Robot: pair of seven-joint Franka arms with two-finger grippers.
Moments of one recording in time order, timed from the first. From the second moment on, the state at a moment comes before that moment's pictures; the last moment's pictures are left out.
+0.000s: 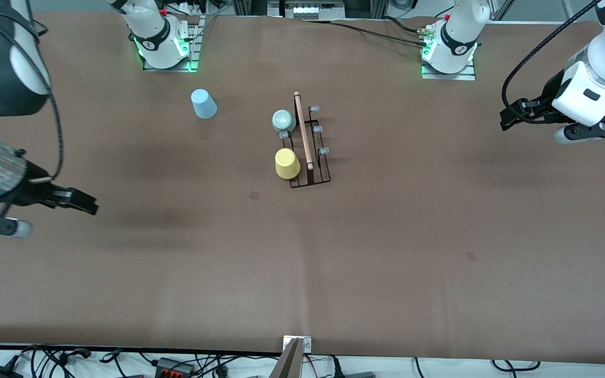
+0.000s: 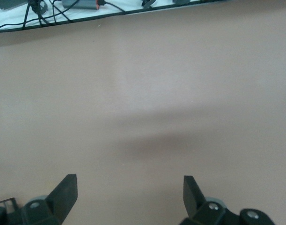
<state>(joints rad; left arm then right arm) 0.05 -0.05 -0.16 -1.71 -0.01 1.56 -0.28 -0.20 0.40 0.34 -1.27 -0.13 1.74 0.27</state>
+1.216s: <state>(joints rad) 0.05 -0.05 -0.16 -1.71 -0.01 1.56 -0.28 -0.09 0.23 0.01 -1.38 0.00 1.66 -0.03</state>
